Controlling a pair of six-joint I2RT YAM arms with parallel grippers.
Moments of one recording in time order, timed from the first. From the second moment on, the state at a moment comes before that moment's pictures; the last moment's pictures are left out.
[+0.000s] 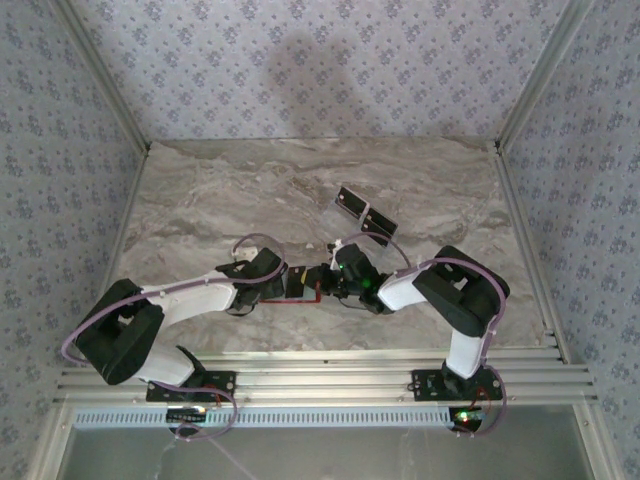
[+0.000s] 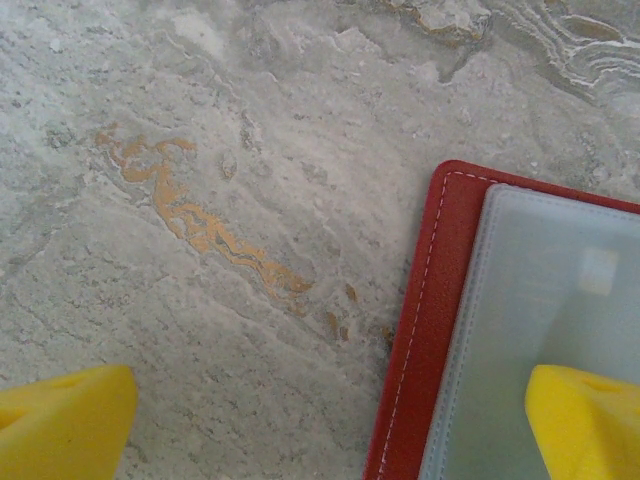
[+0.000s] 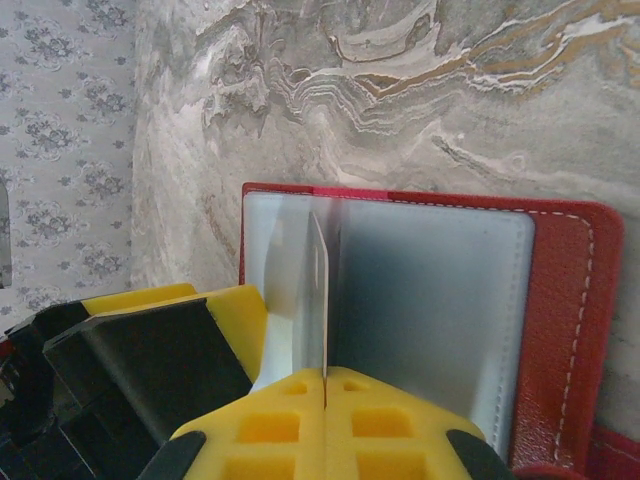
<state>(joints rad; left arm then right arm) -0.75 1.41 0.64 -0.45 -0.41 -0.88 0.82 1.80 0.63 0.65 -0.31 1.08</state>
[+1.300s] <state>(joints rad) -0.72 1.41 0.65 -0.50 -0.42 -0.89 0.77 1.91 0.68 0.71 -0.47 1.09</state>
